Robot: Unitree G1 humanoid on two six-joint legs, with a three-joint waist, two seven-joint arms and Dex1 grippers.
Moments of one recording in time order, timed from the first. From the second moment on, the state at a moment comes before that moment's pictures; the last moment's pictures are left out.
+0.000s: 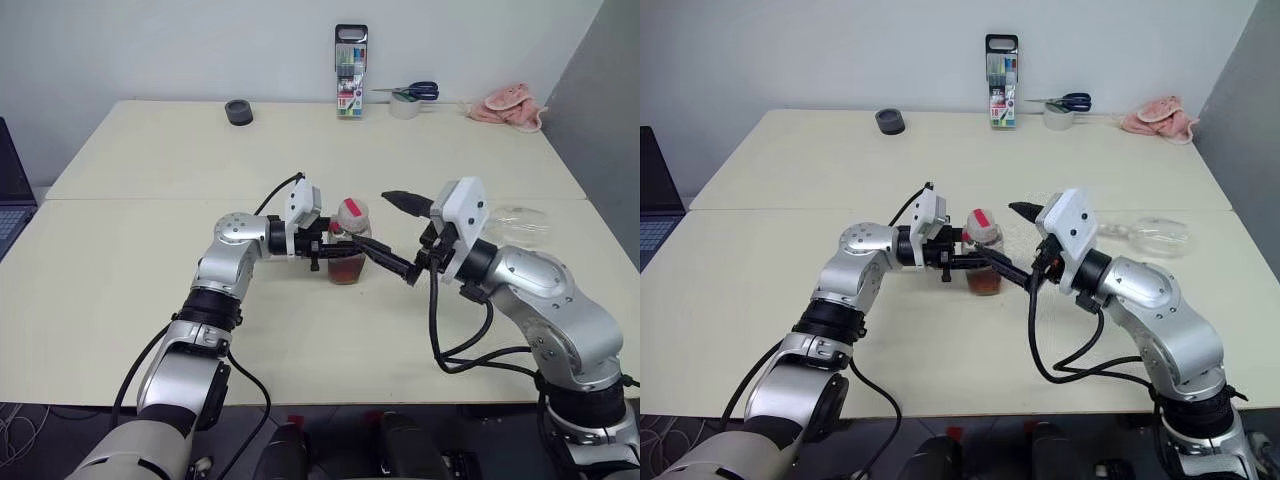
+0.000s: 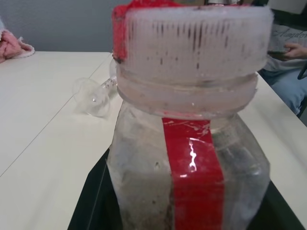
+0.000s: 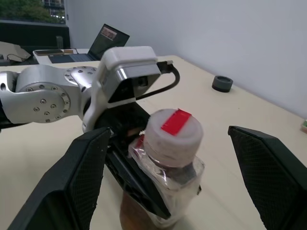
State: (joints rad) left arm -0.82 0.33 -0.10 0.52 -0.28 0.08 -1.33; right arm -0.47 -0.44 0.10 -0.61 0.44 0.69 0.53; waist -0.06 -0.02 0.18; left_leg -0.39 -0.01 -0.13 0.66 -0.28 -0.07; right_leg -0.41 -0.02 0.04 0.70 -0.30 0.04
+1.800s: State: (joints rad) left arm -0.82 0.33 -0.10 0.52 -0.27 0.08 -1.33; right arm -0.48 -0.38 0.11 -0.53 0.38 0.71 0.44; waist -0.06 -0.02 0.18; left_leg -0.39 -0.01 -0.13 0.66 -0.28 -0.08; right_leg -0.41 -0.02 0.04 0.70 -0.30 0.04
